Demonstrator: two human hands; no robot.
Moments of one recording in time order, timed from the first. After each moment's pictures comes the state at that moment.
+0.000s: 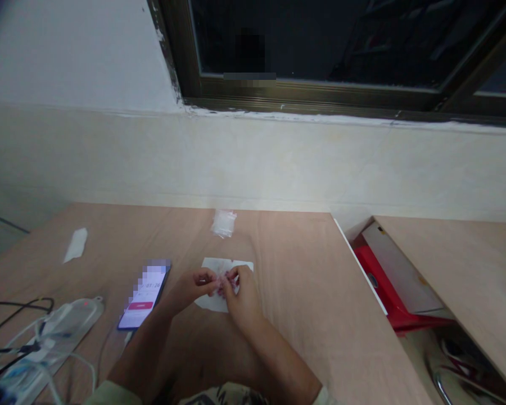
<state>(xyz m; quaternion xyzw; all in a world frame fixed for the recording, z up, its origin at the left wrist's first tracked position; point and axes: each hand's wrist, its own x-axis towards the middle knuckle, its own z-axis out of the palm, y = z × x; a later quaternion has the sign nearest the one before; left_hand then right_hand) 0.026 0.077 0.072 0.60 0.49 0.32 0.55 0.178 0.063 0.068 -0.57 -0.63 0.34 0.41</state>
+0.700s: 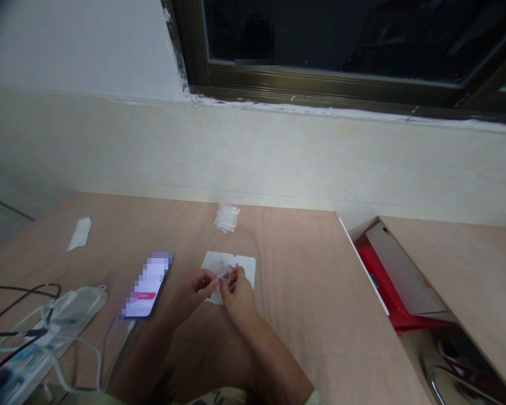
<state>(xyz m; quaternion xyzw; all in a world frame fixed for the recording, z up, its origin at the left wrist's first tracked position) 0.033 0.052 0.073 0.59 0.54 0.38 0.47 0.164 0.058 0.051 -0.59 -0.58 0.44 0.36</state>
